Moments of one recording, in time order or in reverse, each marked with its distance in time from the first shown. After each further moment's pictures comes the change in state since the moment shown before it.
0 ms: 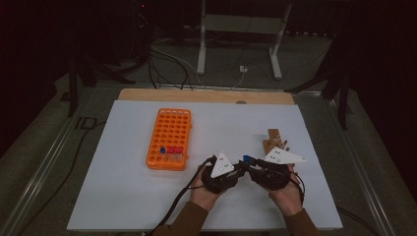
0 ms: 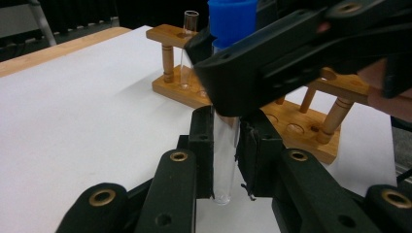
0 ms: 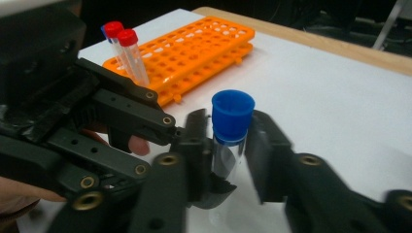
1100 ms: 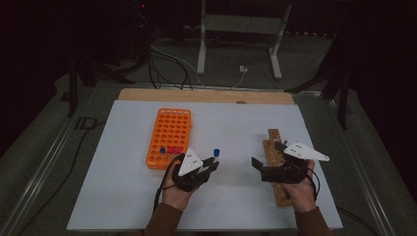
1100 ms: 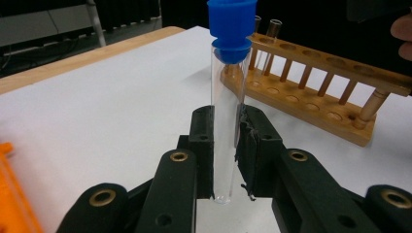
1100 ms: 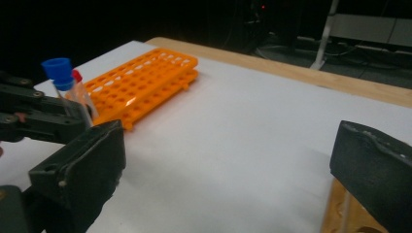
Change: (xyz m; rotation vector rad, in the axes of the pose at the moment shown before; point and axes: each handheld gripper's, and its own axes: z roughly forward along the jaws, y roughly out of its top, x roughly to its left) left arm 0.033 -0.009 -0.070 -0.005 0.133 -0.034; right arm -0.027 0.006 -0.028 -0.096 -0.155 0.069
